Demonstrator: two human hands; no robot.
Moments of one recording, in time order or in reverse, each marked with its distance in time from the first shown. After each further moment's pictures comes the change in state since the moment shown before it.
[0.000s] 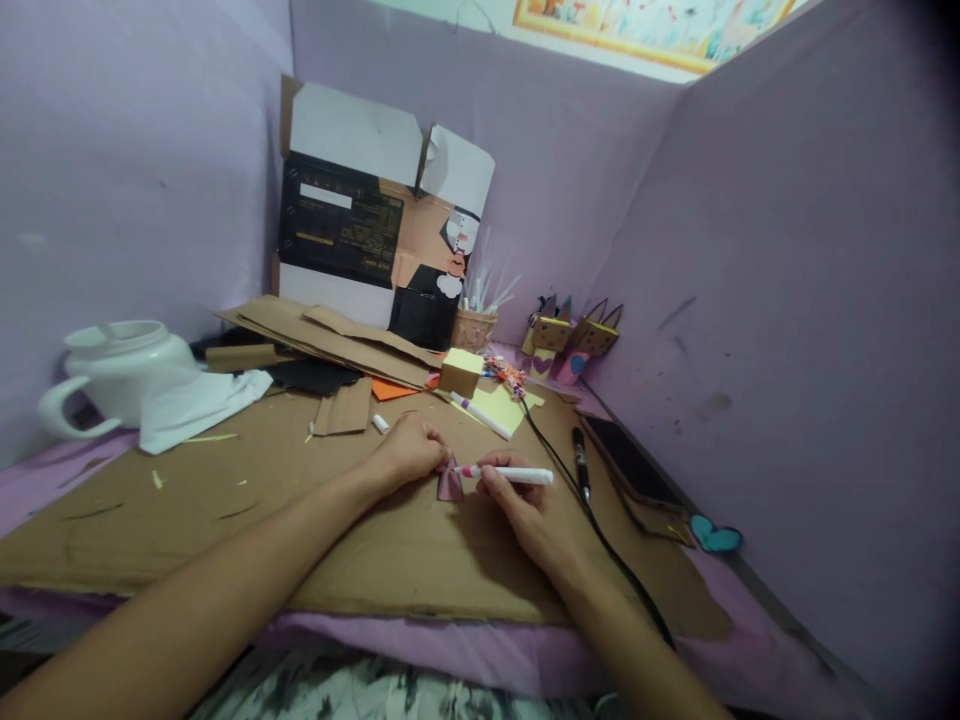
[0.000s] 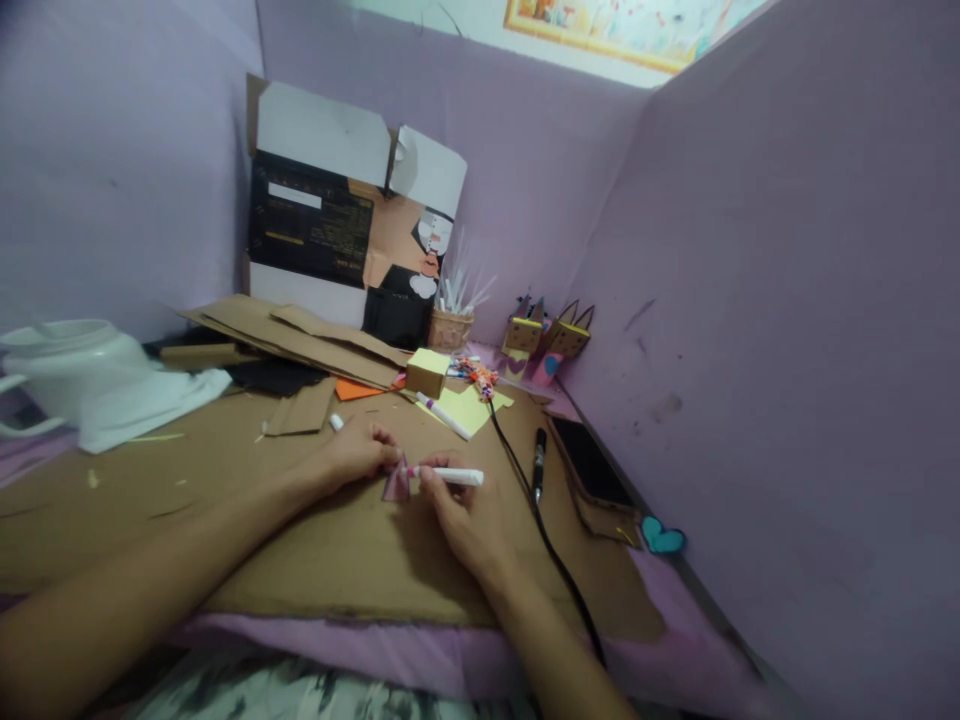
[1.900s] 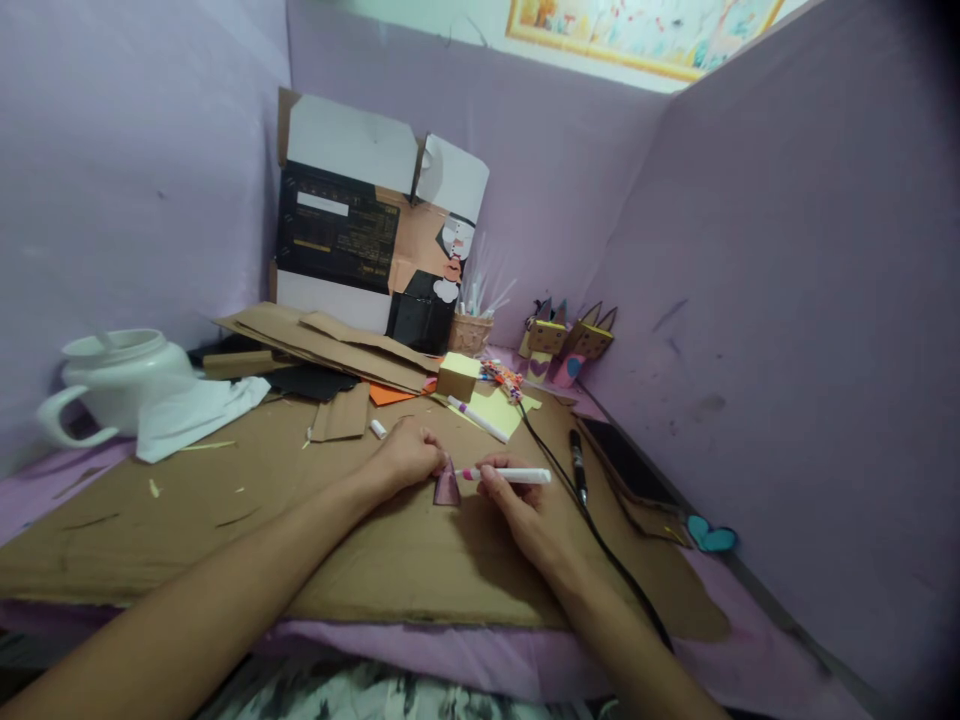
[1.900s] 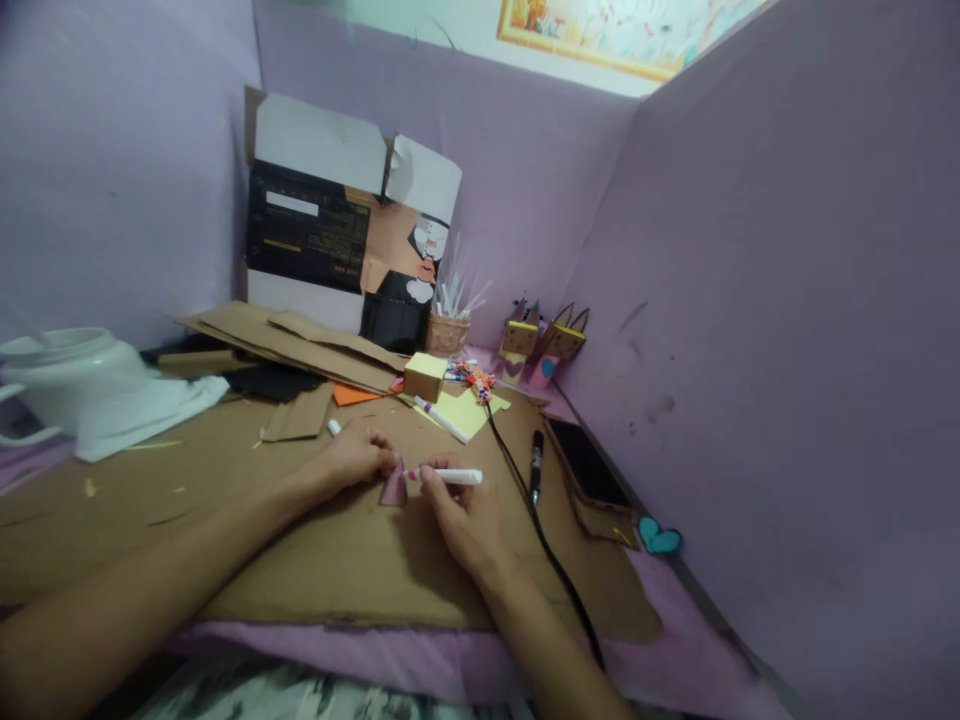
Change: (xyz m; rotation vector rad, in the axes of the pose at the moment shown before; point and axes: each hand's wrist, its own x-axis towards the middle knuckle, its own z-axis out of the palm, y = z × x) left_hand 0.001 -0.002 0.001 0.023 0.002 0.008; right_hand 0.002 -0.004 0.000 -0.001 0.054 -0.013
